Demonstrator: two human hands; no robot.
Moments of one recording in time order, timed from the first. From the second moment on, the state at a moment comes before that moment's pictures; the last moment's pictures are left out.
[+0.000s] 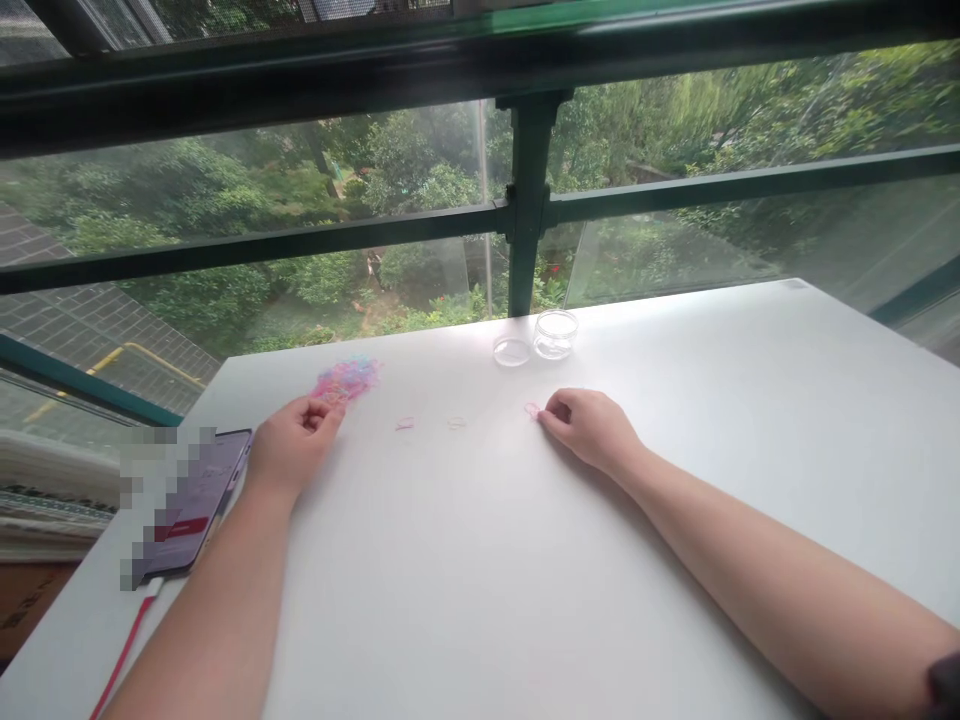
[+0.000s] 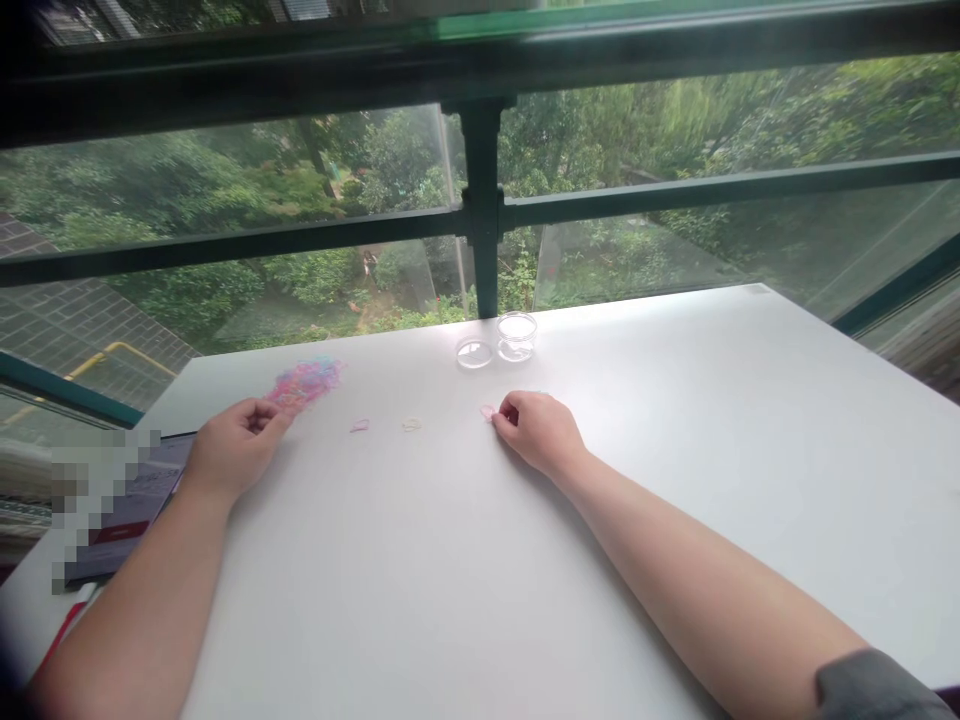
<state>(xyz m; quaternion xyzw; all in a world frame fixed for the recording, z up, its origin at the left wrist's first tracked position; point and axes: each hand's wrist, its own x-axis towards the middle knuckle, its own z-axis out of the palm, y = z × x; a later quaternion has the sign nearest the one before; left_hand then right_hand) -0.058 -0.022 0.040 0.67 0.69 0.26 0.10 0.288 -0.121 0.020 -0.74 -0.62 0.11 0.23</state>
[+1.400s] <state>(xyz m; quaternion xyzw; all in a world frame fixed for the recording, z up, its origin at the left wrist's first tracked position) -0.079 -0.006 0.012 0.66 0.66 0.36 0.05 0.267 -0.158 0.004 -0.50 -0.80 0.27 0.20</state>
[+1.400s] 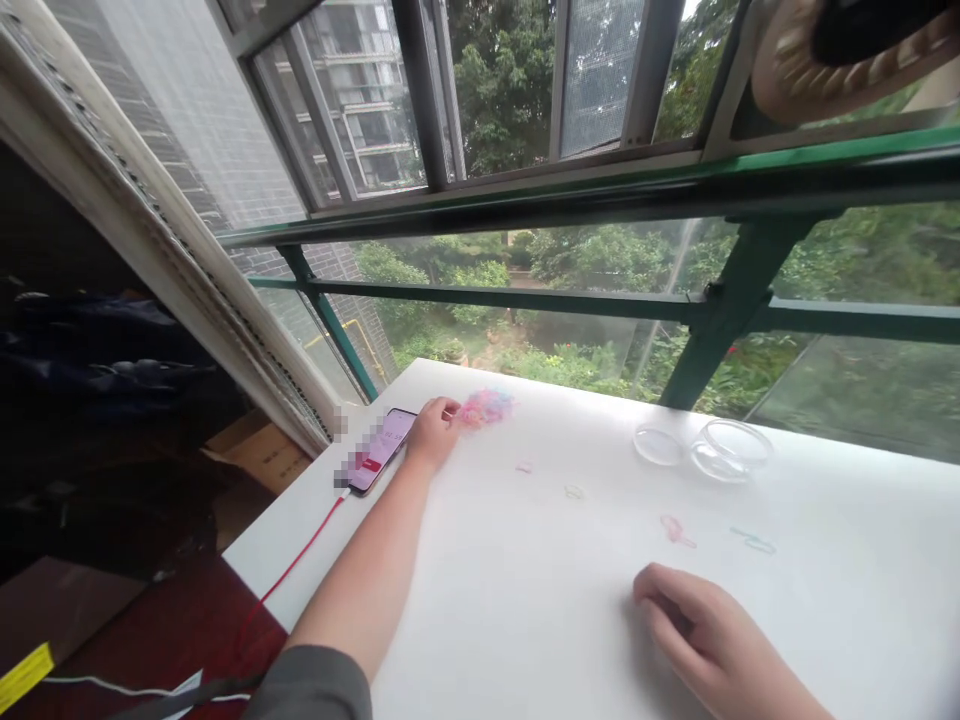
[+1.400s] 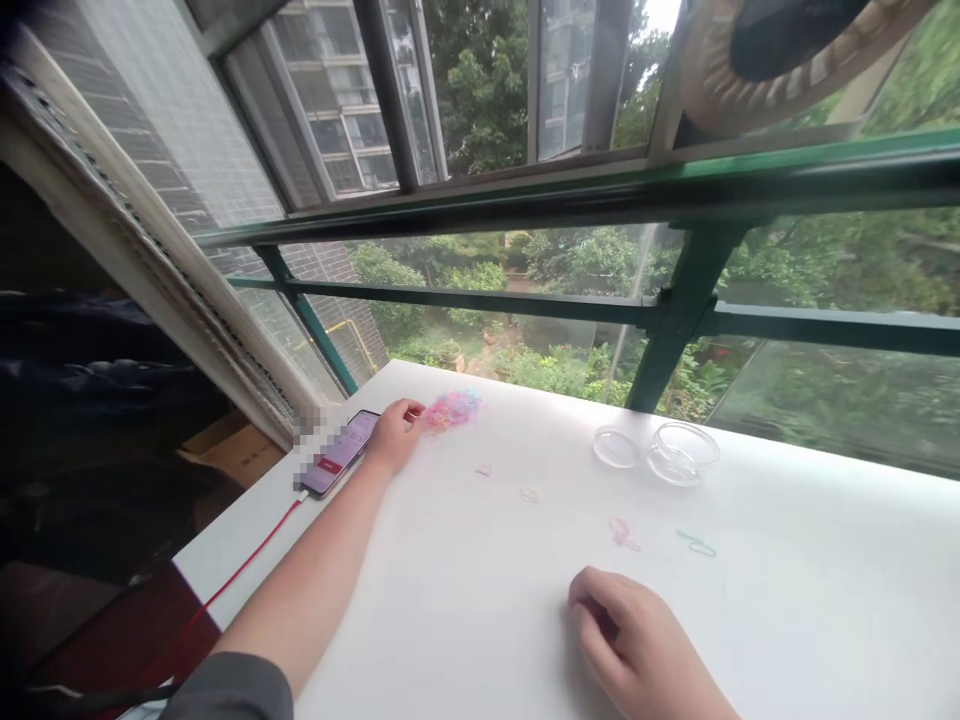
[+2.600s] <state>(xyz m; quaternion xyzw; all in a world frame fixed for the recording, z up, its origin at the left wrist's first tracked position) -0.053 0.045 0.069 0.80 0.60 0.01 -0.02 0.262 -0.140 0.010 -0.50 -0.78 0.26 0.28</state>
